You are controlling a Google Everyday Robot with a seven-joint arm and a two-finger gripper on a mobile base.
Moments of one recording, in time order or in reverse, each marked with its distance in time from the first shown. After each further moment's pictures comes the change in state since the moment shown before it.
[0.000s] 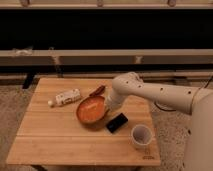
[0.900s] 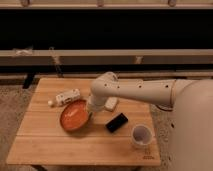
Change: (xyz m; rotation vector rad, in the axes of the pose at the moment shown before) arm -0.096 -0.072 0.027 -0.027 -0.026 -0.205
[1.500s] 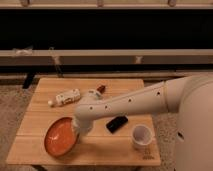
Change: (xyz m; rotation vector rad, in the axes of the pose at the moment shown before) arm -0.102 -0.011 0.015 -0.013 -0.017 -0.106
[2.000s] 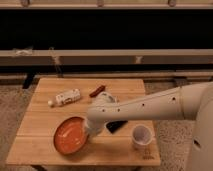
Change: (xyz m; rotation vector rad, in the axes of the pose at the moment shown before) arm 0.027 0.059 -0.010 -0.009 0.027 0.113
